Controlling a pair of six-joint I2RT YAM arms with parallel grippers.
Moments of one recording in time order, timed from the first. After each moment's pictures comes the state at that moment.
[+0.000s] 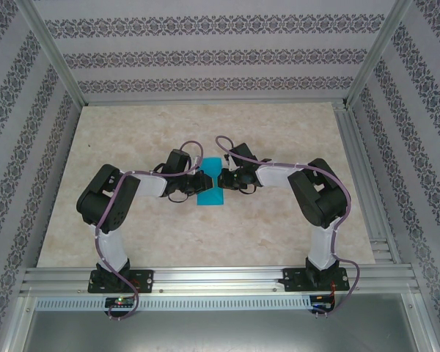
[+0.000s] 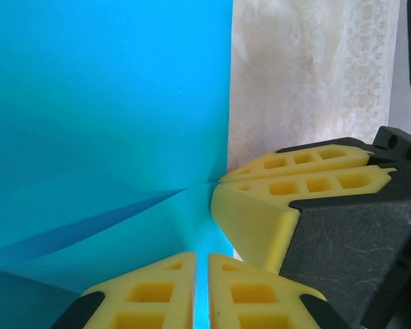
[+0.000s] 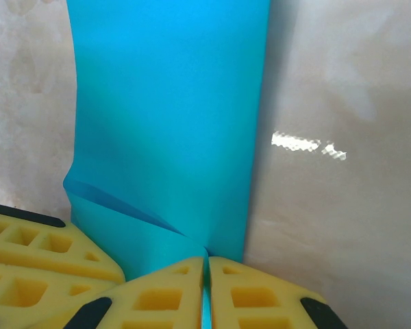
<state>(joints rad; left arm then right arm) -0.47 1.88 0.88 0.17 0.61 -0.77 0.57 1.94 1.09 -0.15 -0.34 0.55</state>
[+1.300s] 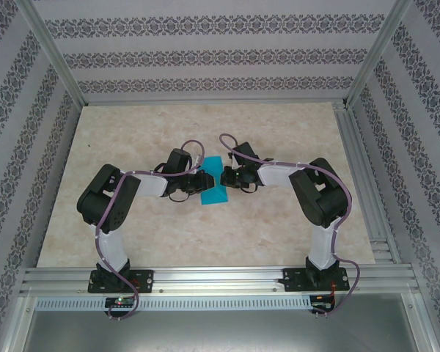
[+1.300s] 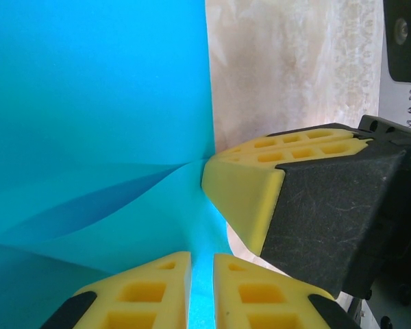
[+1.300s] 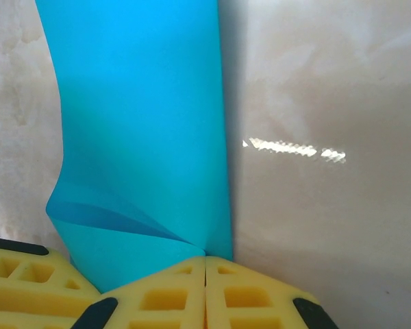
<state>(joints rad) -0.47 1.88 0.88 0.19 0.62 -0.77 0.55 1.94 1.08 -0.13 -0.31 0.60</state>
